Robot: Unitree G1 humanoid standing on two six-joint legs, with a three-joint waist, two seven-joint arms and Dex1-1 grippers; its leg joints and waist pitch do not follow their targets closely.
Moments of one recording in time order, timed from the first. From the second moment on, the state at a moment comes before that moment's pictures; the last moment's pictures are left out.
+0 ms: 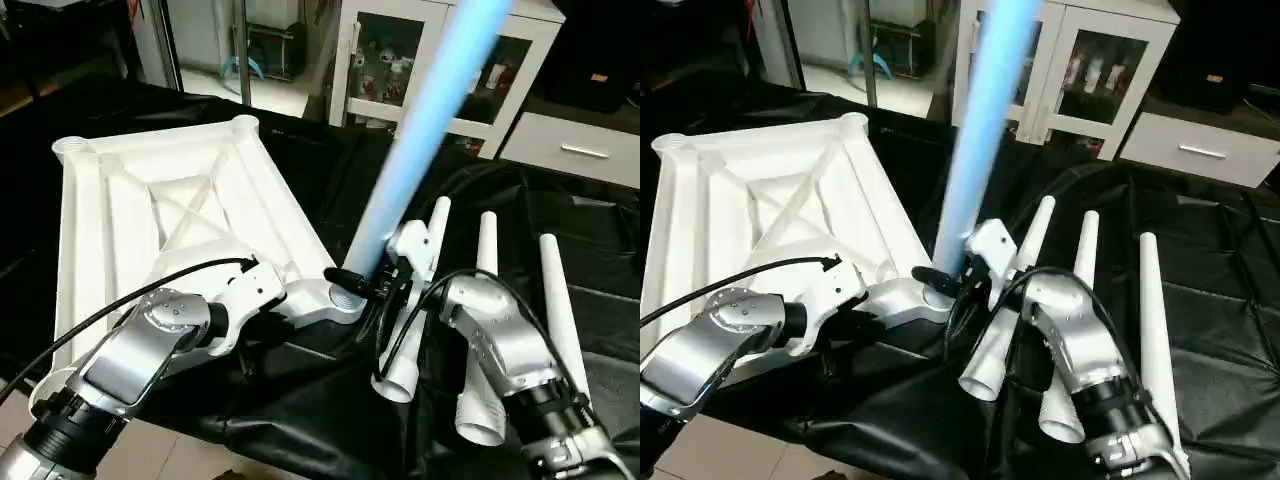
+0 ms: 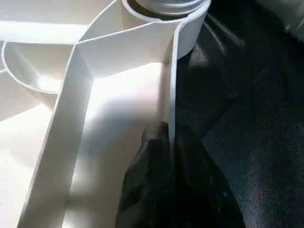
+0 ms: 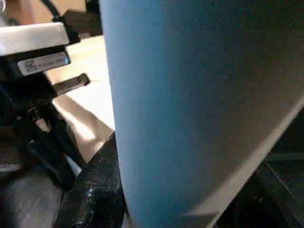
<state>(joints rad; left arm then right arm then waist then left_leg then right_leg) -0.34 0.58 -0.38 -0.06 -0.09 0.65 -0.86 -0.44 -0.27 0.21 0.31 0.18 0.12 0.91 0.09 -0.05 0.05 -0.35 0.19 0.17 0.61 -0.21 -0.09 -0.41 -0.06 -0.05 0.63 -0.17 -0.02</state>
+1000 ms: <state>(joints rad) -0.33 0.58 -0.38 -0.05 -0.08 0.65 -0.87 -0.57 -0.21 0.17 0.55 0.22 0.20 0.96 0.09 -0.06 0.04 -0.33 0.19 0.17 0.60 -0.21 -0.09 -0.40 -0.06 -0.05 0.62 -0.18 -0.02</state>
